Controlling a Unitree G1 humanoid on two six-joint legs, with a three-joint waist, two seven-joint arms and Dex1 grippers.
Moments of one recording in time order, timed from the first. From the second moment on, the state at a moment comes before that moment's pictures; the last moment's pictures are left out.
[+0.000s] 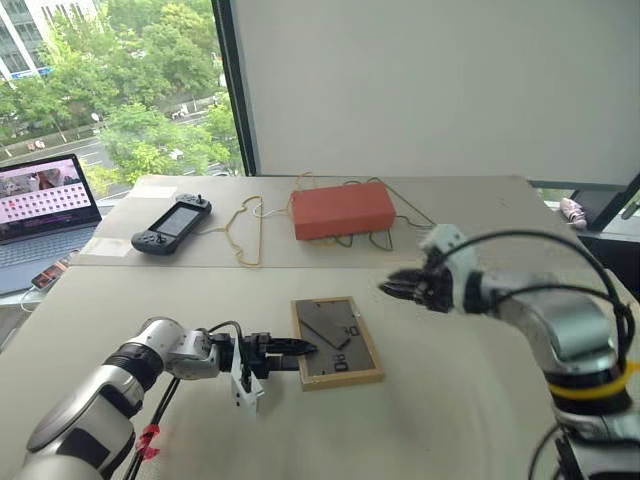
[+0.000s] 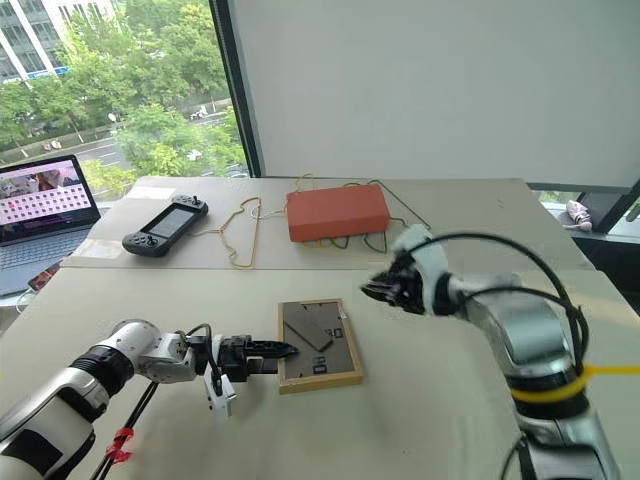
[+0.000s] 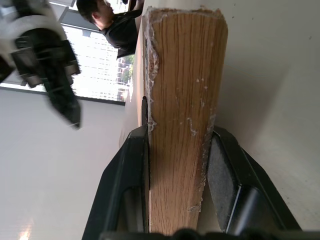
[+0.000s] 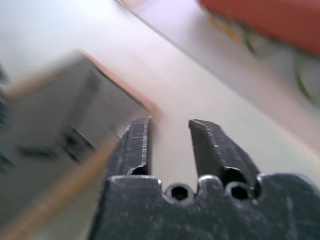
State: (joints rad) left arm -0.76 0.72 -0.70 0.73 1.20 -1.31 0.56; right arm -0.73 -0.55 0.06 -0.22 0.49 1.10 0.86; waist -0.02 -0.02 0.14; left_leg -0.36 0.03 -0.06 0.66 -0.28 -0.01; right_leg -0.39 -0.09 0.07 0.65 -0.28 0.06
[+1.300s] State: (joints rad) left arm -0.72 0.70 -0.69 0.70 1.12 -1.29 0.53; right arm -0.82 -0.48 0.25 0.08 0.55 1.14 1.16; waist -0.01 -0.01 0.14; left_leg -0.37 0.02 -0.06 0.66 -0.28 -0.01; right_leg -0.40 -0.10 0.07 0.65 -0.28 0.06
